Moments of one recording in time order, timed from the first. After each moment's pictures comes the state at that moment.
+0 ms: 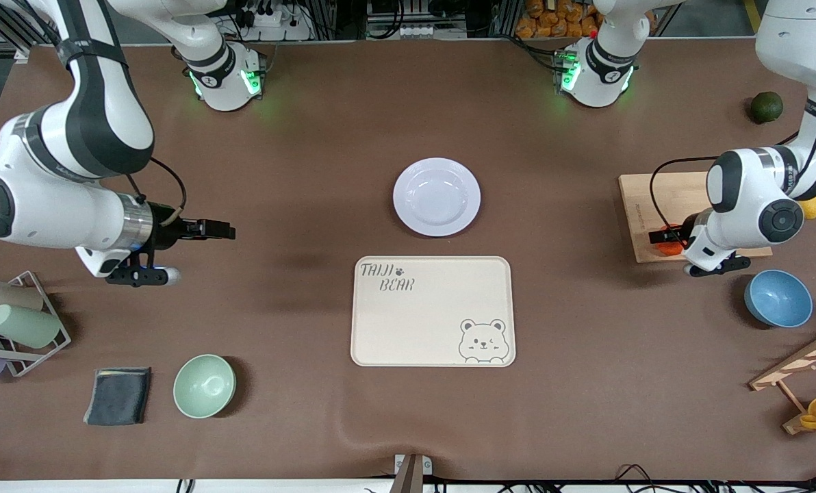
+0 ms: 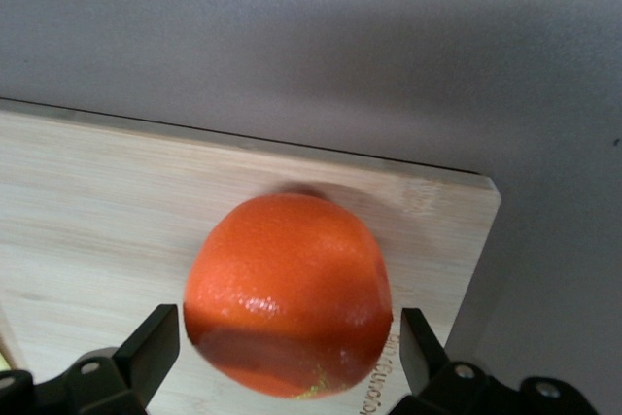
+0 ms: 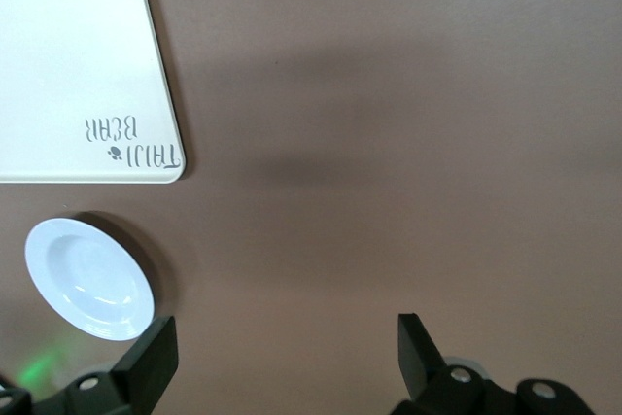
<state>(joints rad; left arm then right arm) 0.24 0.37 -0.08 -2.16 0.18 2.23 -0.14 0.10 0.26 0.05 -1.70 0.32 1.73 0.13</state>
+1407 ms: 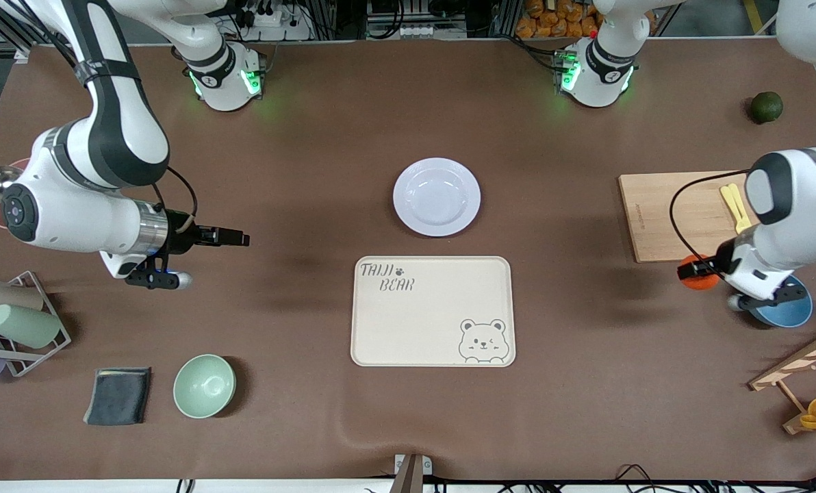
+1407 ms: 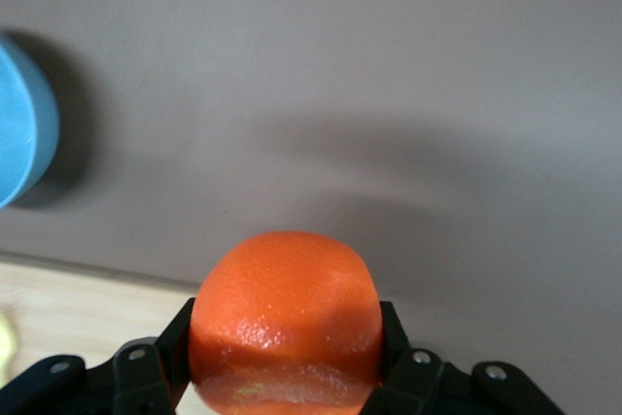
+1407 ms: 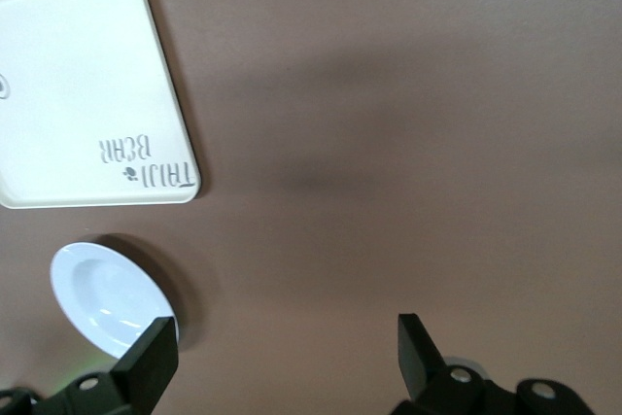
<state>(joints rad) 0.23 0.35 -0.12 -1.84 -0.01 2.17 -0.13 0.10 0.26 0.05 -1.79 0.42 1.84 0.14</state>
